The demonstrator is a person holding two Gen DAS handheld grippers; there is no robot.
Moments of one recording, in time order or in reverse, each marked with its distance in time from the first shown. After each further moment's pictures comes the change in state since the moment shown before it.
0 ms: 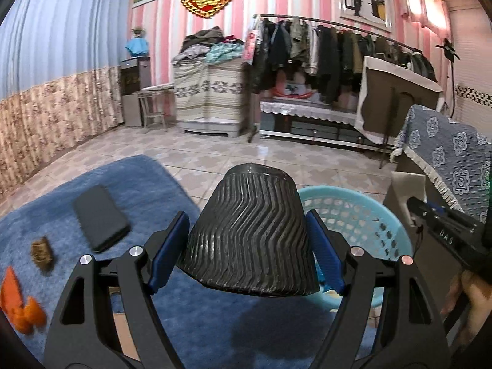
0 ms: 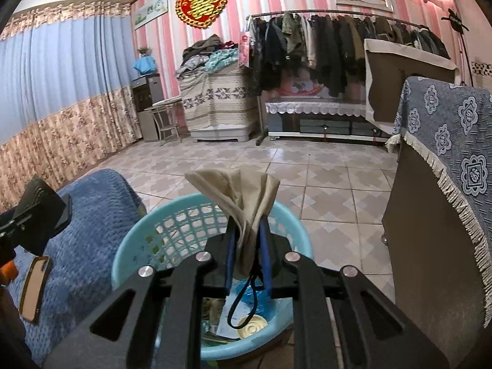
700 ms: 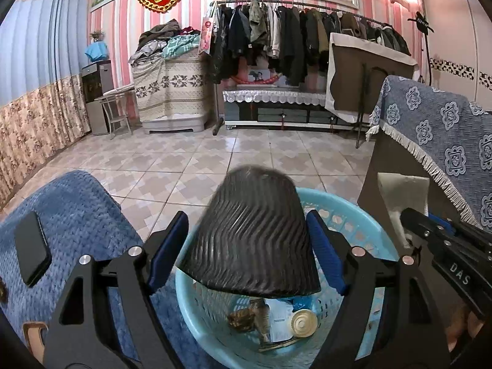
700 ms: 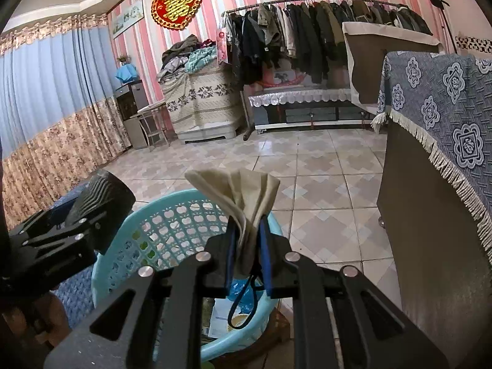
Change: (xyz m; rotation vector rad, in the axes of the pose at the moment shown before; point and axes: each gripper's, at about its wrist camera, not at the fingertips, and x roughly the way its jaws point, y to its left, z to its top) left arm 0.090 -0.085 0.014 0.113 0.051 -0.097; right arm 0.015 -0.028 -0.007 0.105 0.025 -0.027
